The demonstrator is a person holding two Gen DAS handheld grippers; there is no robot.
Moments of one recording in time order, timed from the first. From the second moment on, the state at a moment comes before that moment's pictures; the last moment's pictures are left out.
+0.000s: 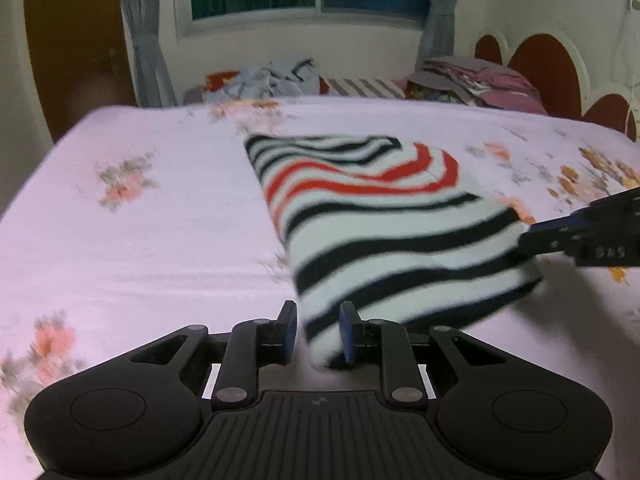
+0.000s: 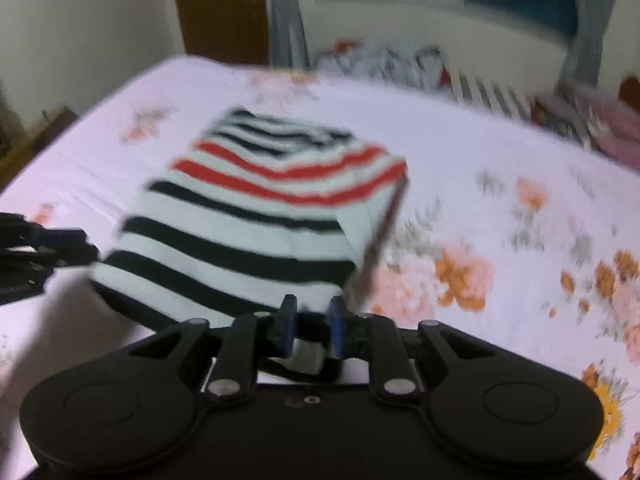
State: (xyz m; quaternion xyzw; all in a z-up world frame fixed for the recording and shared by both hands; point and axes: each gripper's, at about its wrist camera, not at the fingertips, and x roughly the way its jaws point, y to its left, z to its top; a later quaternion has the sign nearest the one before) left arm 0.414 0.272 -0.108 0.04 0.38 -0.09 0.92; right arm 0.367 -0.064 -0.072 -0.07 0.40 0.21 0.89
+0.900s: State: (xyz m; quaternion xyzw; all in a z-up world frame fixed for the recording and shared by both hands) left arm 0.146 0.208 0.006 0.01 0.25 -0.03 0.97; right arm 0.107 -0.200 0.028 -0.01 0.28 0.10 0.96
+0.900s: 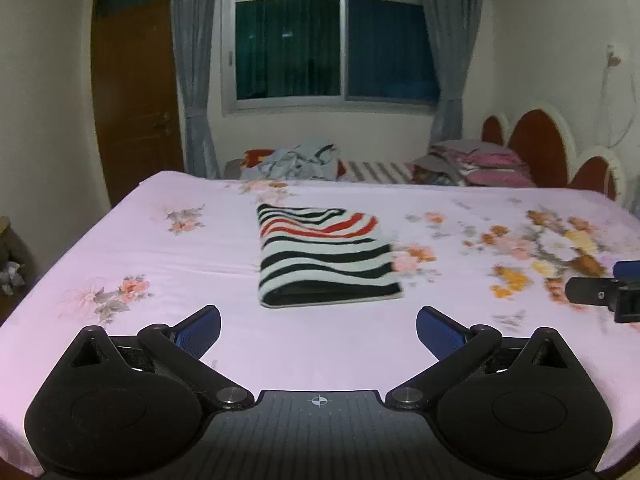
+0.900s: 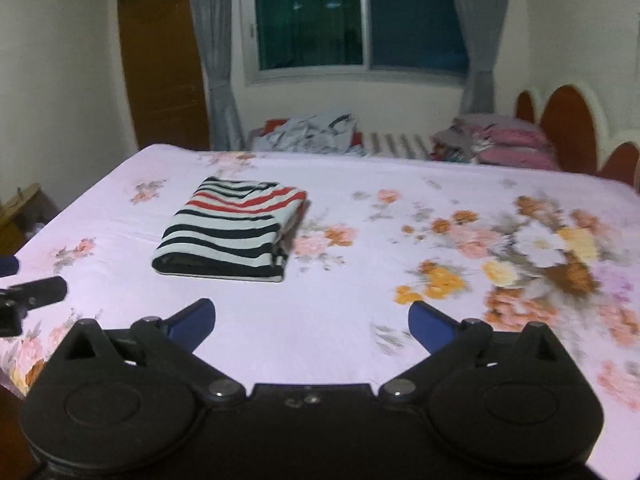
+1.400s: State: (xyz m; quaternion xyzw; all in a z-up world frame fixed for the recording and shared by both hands) left arm 0.059 0.196 0.046 0.00 0.20 -0.04 0.98; right arm 0.024 -0.205 0.063 -0.02 0.23 0.10 0.97
